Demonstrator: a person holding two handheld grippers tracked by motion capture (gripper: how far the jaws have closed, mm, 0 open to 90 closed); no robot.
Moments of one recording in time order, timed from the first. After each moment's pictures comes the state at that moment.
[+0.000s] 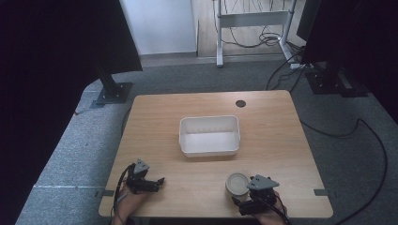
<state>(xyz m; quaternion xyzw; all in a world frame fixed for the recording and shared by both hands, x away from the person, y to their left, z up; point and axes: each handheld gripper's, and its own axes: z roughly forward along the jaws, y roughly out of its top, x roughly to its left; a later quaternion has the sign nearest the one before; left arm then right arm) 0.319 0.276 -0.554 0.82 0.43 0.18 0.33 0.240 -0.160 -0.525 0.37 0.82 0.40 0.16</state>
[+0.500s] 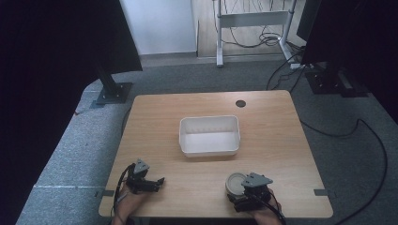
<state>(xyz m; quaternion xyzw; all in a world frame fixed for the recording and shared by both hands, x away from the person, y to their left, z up) 0.319 0.276 -0.554 0.82 0.43 0.18 0.33 0.249 -0.147 -0.528 0.37 0.82 0.40 0.16</state>
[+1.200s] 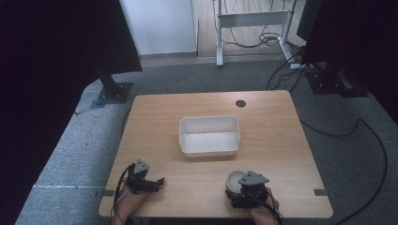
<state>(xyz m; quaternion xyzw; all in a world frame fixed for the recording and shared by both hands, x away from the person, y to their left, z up) 0.319 0.276 -0.554 0.82 0.43 0.18 0.33 0.252 -0.138 -0.522 0.39 0.82 0.39 0.19</state>
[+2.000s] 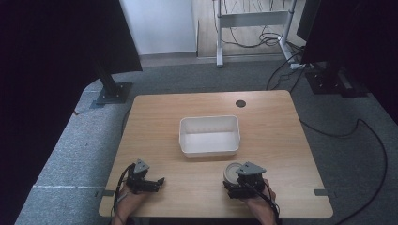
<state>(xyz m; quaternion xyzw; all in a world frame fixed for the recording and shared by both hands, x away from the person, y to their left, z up) 0.319 0.276 -0.554 0.82 0.43 0.18 0.33 0.274 -0.130 -0.508 0.40 0.81 0.39 0.19</state>
